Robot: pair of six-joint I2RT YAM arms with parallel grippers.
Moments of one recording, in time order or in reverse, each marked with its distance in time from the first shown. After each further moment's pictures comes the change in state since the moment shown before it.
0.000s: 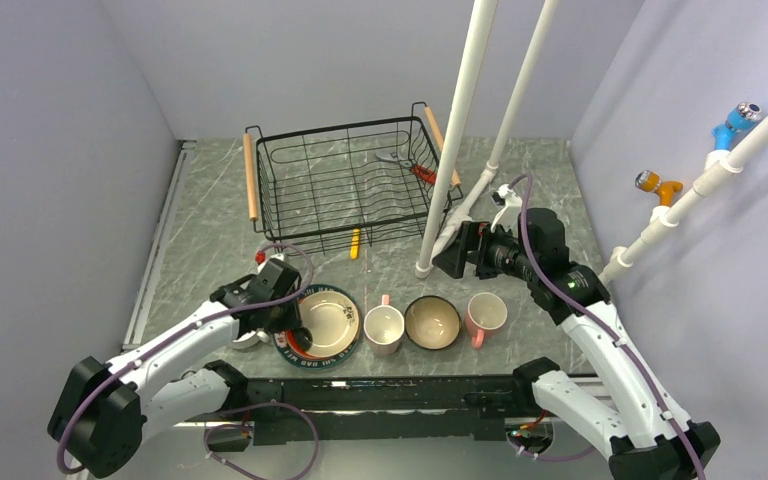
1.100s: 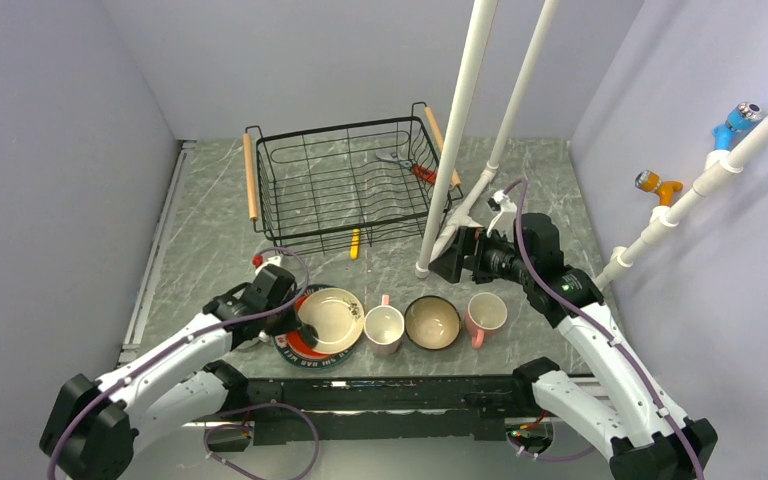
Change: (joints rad) left arm -0.015 -0.049 -0.062 0.076 0.016 -0.019; right arm 0.008 -0.004 -0.065 0.053 -0.034 0.026
